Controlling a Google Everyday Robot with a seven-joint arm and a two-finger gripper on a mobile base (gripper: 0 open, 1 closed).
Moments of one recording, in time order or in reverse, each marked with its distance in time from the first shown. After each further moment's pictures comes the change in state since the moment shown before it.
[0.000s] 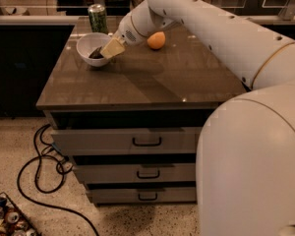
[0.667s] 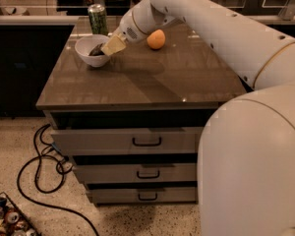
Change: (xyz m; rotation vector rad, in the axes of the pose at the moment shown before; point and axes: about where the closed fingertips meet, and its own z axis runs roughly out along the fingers) arm -0.005 -0.007 -0.009 0.018 -0.011 -0.004
